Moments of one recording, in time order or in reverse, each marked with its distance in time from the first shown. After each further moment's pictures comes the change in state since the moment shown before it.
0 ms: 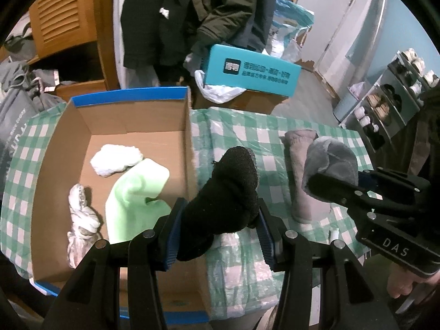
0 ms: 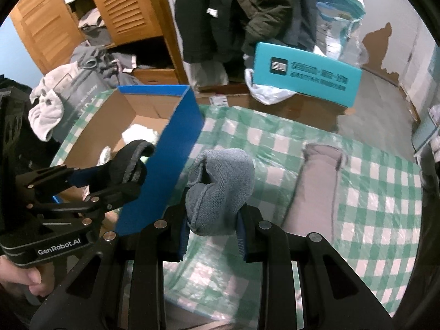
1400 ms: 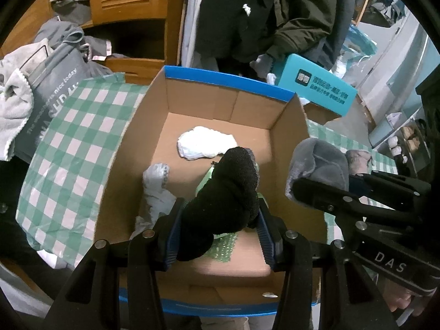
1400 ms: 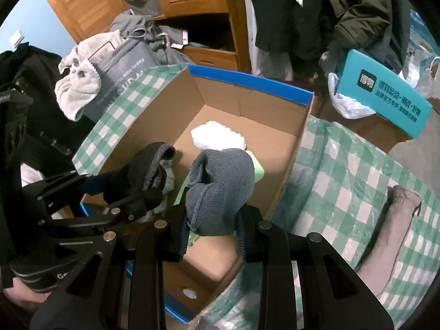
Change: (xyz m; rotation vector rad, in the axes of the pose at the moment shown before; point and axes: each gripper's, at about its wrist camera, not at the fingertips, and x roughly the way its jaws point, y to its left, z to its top) left arm -0.013 0.119 -0.016 -0.181 0.006 0.131; right arm 0.075 0.122 0.042 -0.137 0.100 0.158
